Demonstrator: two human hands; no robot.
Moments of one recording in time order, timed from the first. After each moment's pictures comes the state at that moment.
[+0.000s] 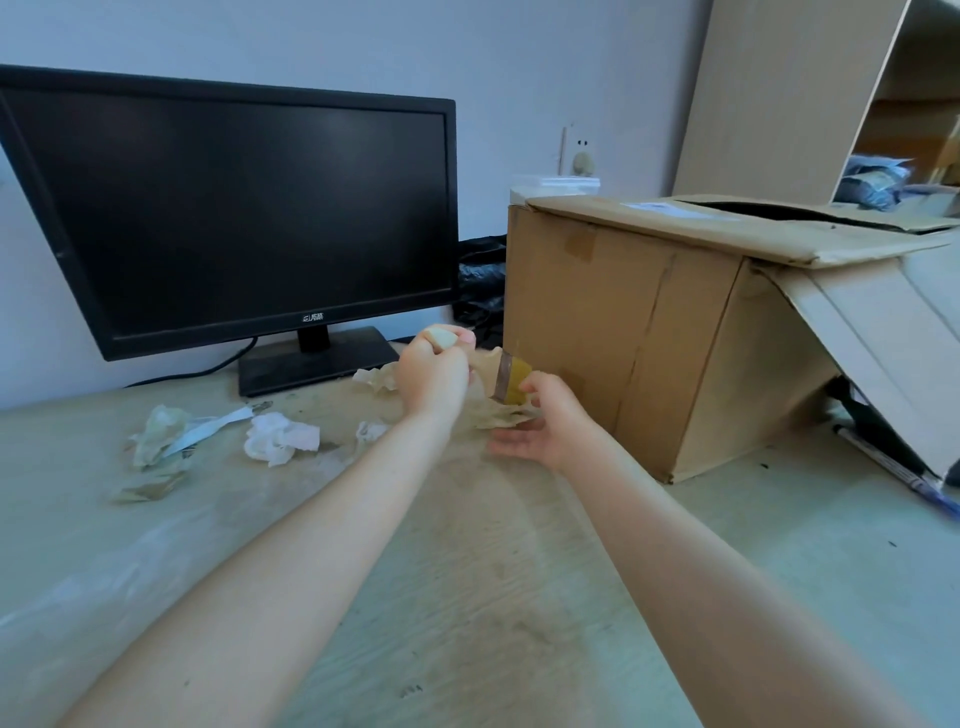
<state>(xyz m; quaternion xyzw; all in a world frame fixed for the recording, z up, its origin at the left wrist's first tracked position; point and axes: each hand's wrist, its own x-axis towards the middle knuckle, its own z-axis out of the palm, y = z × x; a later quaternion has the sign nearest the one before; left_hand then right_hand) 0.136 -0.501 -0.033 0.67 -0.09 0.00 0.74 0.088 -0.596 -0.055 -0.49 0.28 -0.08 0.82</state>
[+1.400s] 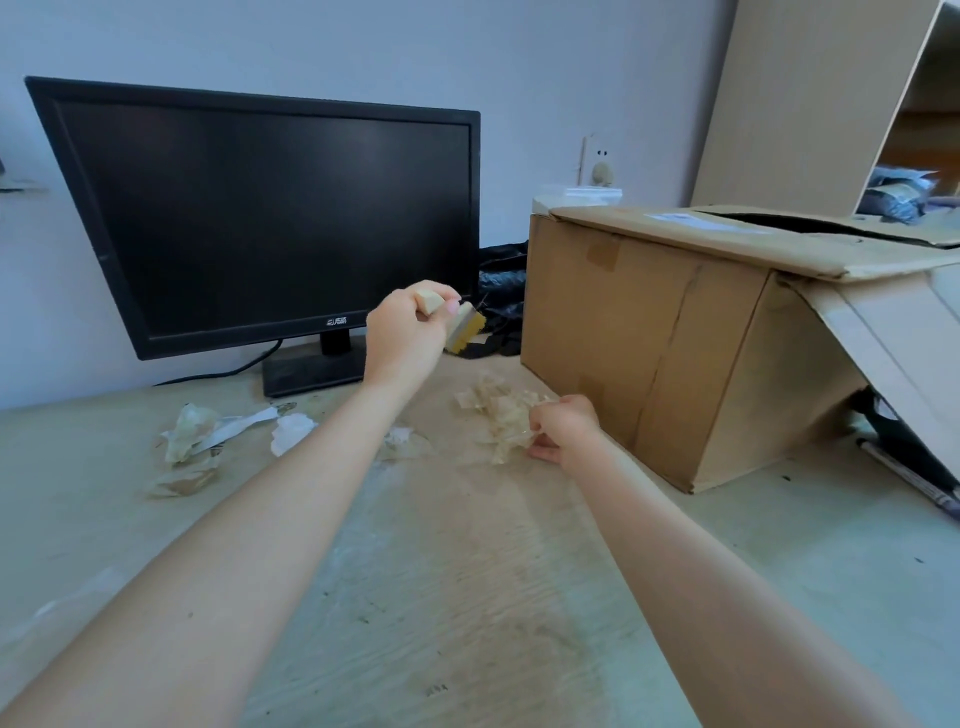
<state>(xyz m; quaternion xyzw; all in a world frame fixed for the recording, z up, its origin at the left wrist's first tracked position) 0.174 -0.460 -0.008 0.77 -0.24 0.19 0.55 0.109 -0.599 -0.067 -0.64 0.37 -0.13 0.66</state>
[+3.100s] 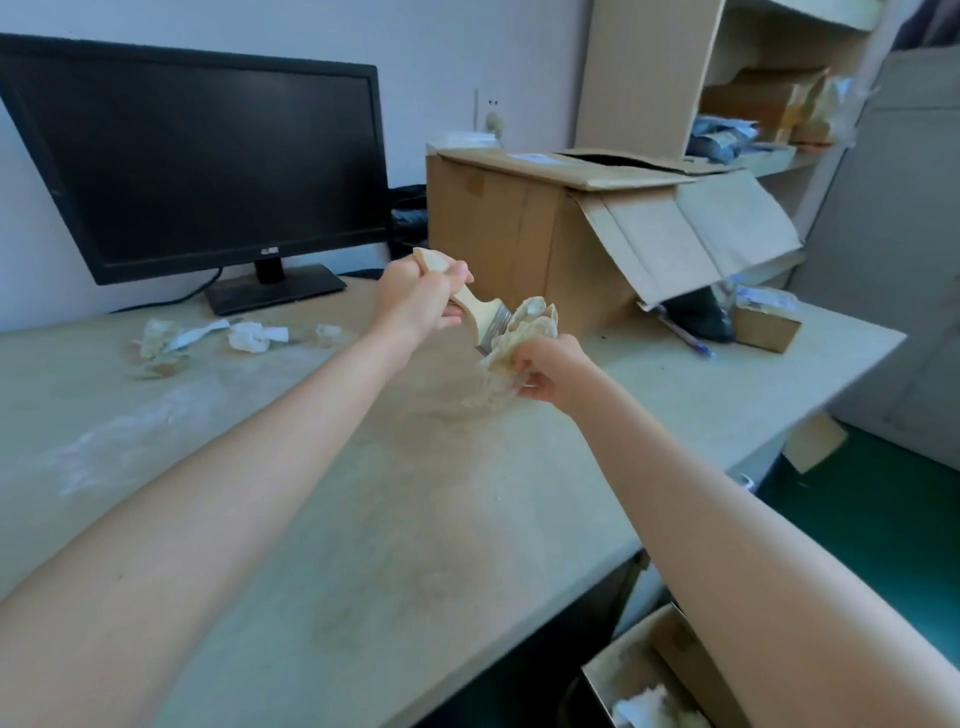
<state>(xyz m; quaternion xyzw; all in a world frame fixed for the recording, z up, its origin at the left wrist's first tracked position) -0.035 -0.452 0.006 0.71 -0.24 -0.07 0.66 -0.104 -0.571 -0.042 -0.62 0.35 -0.17 0.68</state>
